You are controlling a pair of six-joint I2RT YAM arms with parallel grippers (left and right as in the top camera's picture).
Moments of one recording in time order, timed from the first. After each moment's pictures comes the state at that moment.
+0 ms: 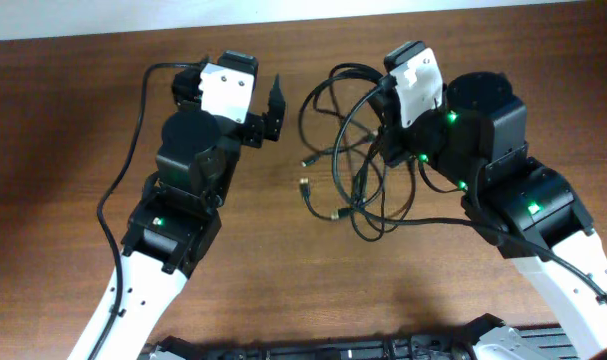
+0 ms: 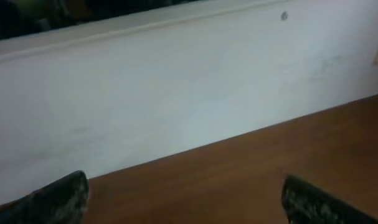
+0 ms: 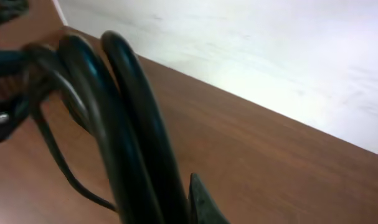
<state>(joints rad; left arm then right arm) -0.46 1.19 1.11 -0.08 -0.23 0.12 0.43 1.18 1.37 -0.60 -0.07 -0.05</state>
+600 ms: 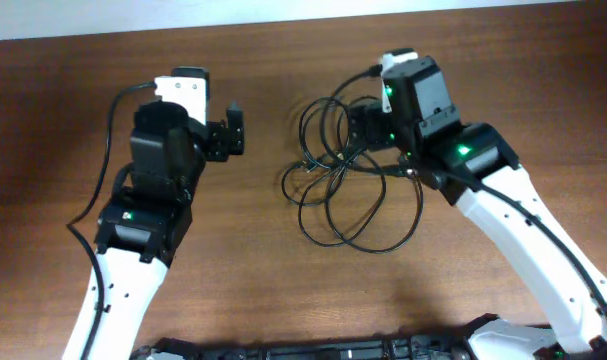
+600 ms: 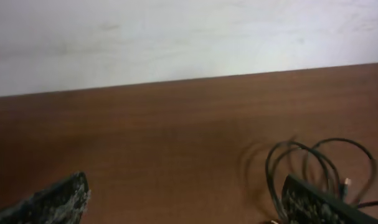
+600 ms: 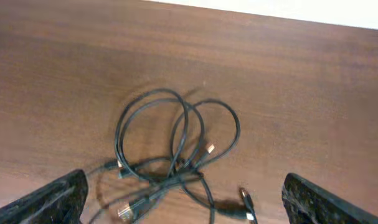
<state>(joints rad) -0.27 1.18 1.11 -0.39 -0.14 -0.06 0.43 1.43 1.37 -0.70 0.17 0.20</state>
